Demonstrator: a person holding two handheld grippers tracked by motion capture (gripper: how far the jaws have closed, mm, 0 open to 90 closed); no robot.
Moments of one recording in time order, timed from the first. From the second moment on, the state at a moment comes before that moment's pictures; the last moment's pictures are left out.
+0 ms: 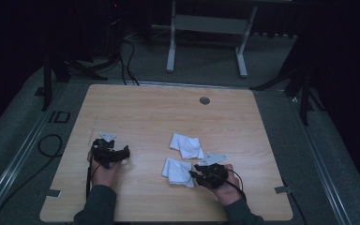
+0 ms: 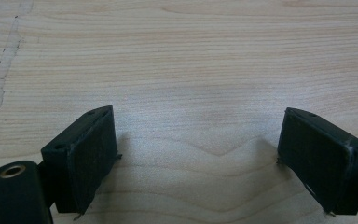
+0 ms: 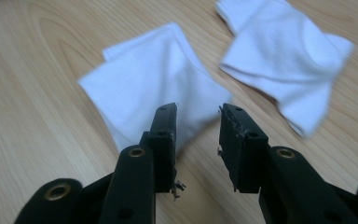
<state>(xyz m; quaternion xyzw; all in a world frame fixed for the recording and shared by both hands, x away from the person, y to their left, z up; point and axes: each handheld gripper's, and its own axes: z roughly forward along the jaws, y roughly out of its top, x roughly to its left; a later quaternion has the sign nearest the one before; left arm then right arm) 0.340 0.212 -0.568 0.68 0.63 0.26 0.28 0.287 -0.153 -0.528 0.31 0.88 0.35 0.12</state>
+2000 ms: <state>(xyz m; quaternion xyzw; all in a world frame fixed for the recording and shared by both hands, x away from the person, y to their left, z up) 0.340 0.212 -0.569 0.68 0.63 0.26 0.28 0.294 -0.214 -0.488 0.36 0.86 0.34 0.15</state>
